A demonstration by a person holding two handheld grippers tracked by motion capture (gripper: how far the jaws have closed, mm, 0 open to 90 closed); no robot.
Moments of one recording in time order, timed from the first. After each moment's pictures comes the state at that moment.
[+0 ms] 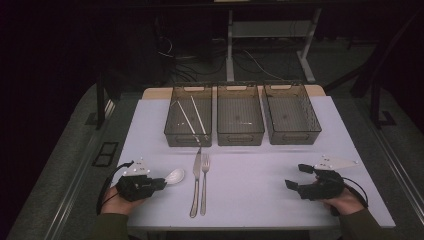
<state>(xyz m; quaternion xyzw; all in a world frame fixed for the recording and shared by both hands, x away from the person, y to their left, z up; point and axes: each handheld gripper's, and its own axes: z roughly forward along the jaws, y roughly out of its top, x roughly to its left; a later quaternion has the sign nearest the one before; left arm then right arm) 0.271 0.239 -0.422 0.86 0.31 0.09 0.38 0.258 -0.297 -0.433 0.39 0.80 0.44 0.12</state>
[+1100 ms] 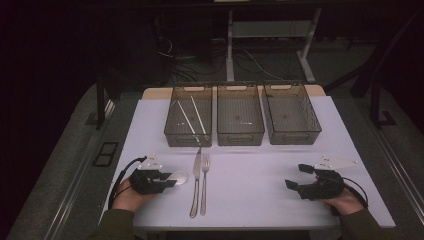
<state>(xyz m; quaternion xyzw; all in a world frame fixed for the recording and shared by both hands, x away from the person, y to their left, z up) 0.289 0.219 -0.438 0.88 0.29 0.08 0.36 0.258 -0.297 -0.433 0.39 0.80 0.44 0.12</state>
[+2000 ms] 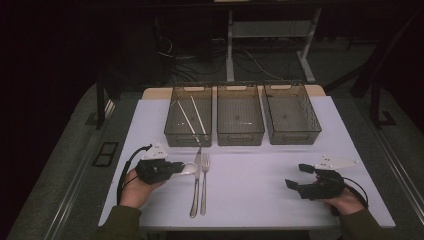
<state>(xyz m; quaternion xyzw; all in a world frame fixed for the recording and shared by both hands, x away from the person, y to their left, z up) 0.306 0.188 -0.400 0.86 0.27 0.10 0.41 0.258 -0.298 -0.432 0.39 0.80 0.44 0.12</state>
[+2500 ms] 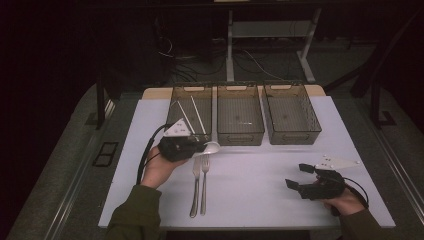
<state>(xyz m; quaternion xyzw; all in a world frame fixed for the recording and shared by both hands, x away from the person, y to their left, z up) 0.352 0.123 -0.366 0.86 0.22 0.10 0.45 0.257 -0.298 -0.431 0.39 0.80 0.45 0.12</state>
